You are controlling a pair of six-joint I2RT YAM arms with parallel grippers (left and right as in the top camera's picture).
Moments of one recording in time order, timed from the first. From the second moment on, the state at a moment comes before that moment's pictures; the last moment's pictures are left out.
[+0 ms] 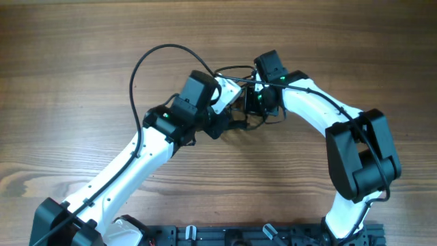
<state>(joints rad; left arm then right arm) -0.57 1.44 1.05 -0.54 0.17 0.09 0.39 1.95 1.24 -0.58 -0.28 0.48</state>
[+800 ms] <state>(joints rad) -0.38 1.59 1.05 -0.55 0.25 -0.28 0.36 1.95 1.25 -0.56 -0.29 0.50</state>
